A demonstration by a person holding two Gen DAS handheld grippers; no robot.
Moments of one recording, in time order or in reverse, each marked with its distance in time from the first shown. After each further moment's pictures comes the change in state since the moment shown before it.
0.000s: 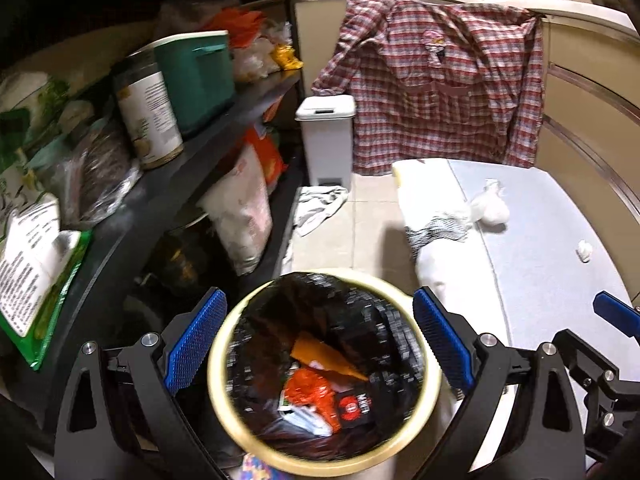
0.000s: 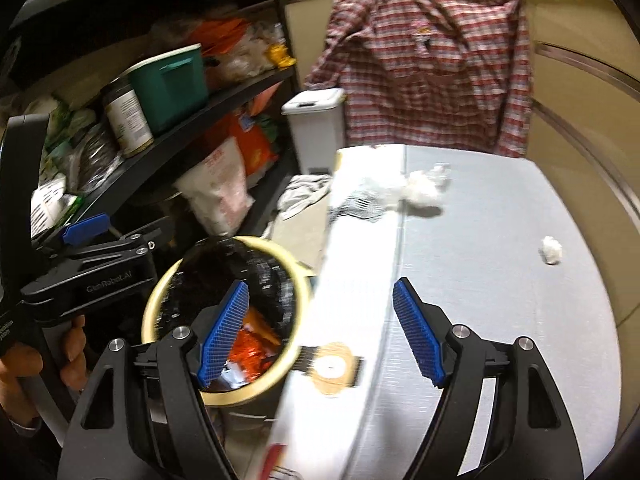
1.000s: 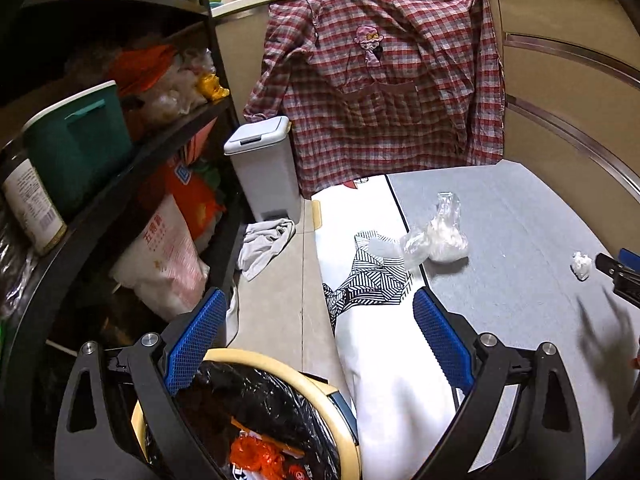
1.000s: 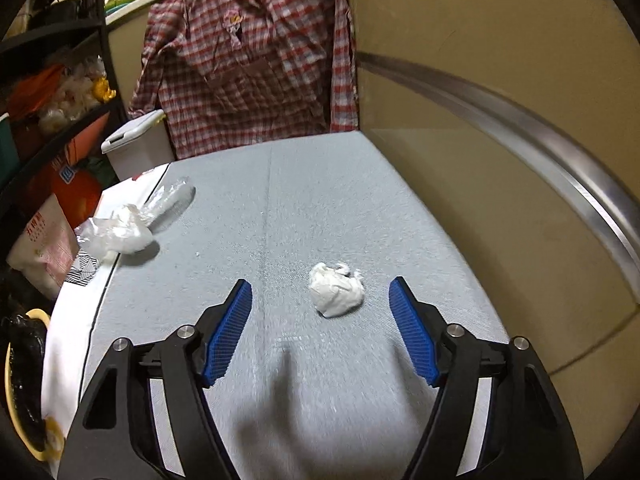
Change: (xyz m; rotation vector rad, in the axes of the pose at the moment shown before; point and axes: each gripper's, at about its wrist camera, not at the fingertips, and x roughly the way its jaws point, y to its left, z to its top) left arm 0.076 -0.116 0.044 0.148 -0.067 -0.056; right arm 0.089 -0.271 0.016 0.207 -0.019 -0.342
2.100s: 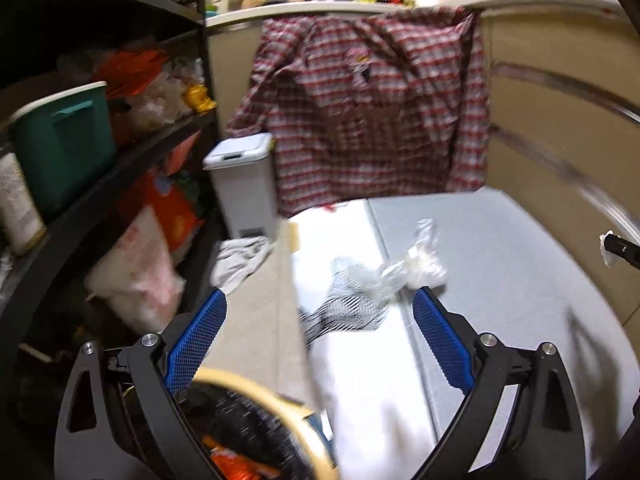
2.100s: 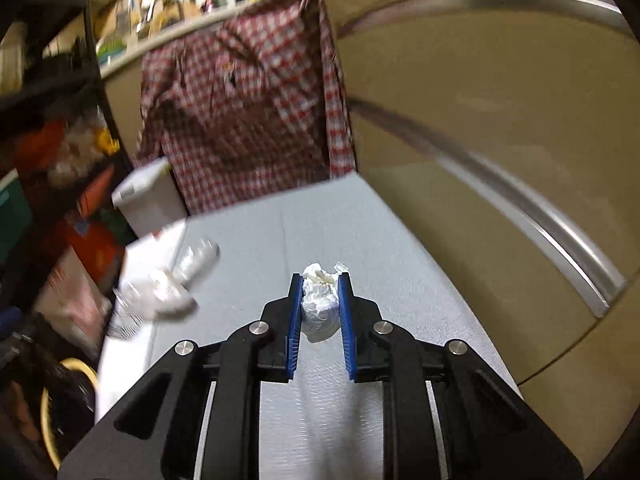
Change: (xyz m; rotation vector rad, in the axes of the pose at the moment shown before) left arm 0.006 0.003 0.005 -0.053 -0.095 -0.132; right arm -0.066 0.000 0.033 0.127 -0.122 0.024
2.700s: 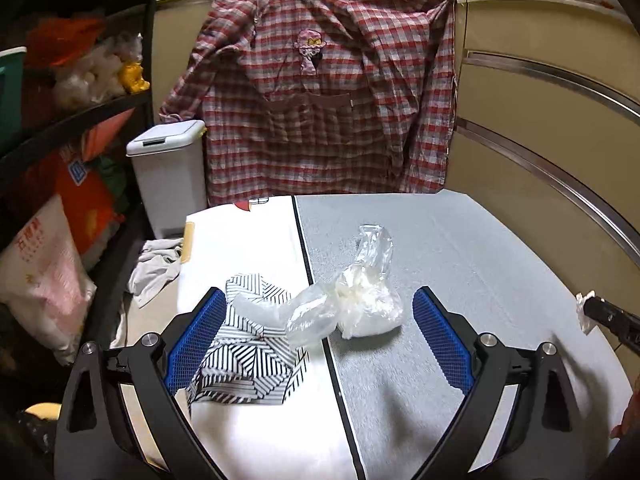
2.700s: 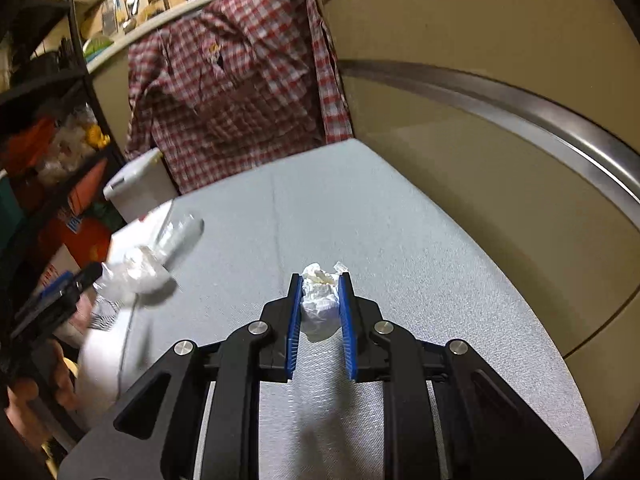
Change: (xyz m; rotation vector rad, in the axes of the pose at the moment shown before) left arm 0.109 -0.053 -0.007 -0.040 -0.001 -0.186; right arm 0.057 -0.008 -0.041 0.032 0.065 0.005
